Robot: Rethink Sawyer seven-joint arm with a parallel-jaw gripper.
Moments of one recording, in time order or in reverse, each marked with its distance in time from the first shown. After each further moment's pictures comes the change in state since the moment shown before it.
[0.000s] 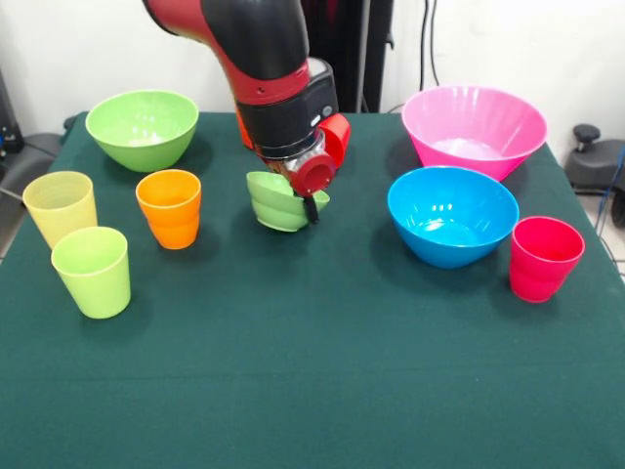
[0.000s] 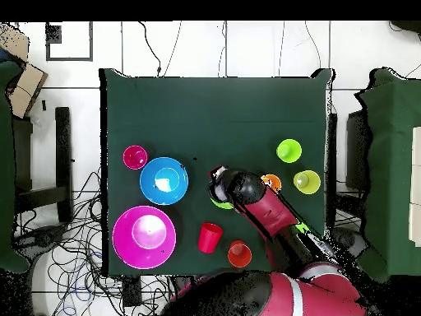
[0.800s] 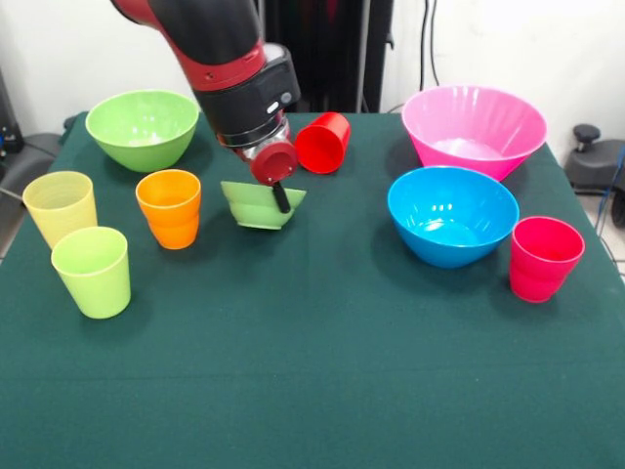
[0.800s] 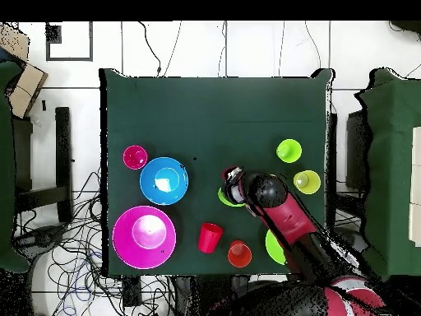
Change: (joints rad) arm -0.119 -0.029 0.047 0.026 0.000 0.034 0.000
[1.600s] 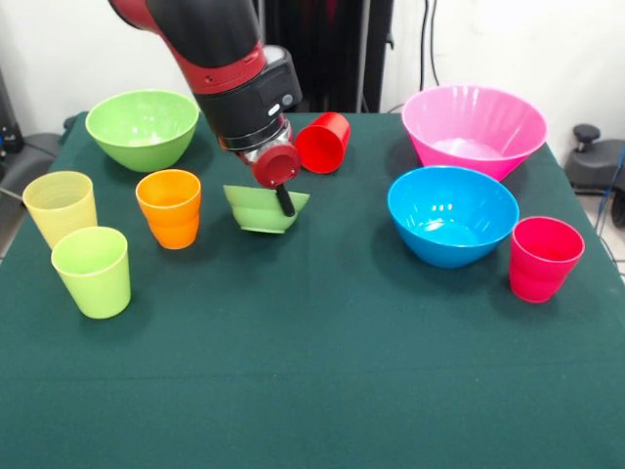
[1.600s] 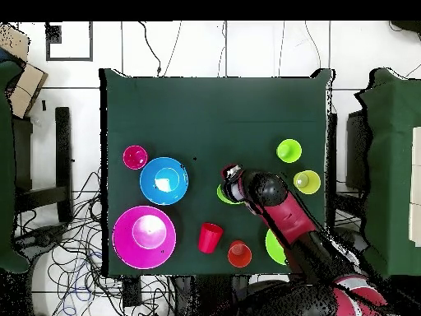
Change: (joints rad) arm -0.022 0.005 0.034 0.000 0.007 0.000 0.000
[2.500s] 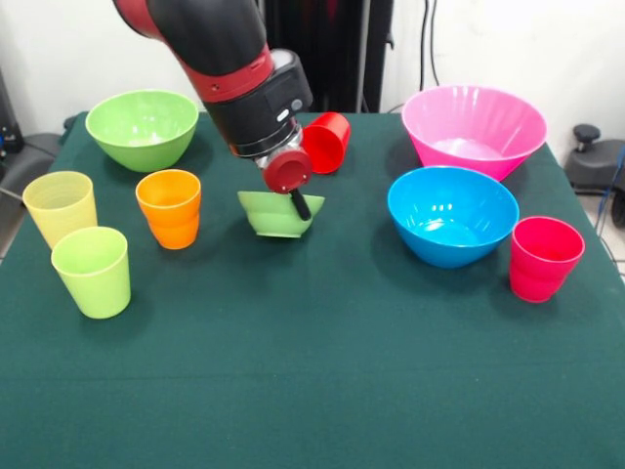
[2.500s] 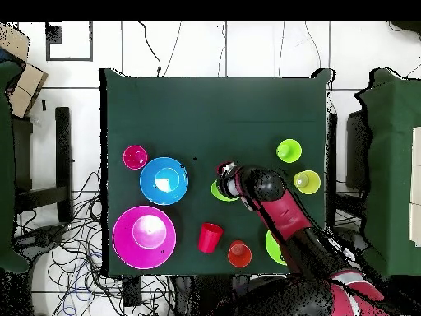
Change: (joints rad) arm 0.008 0.015 0.022 -0.007 0.057 0.038 0.026
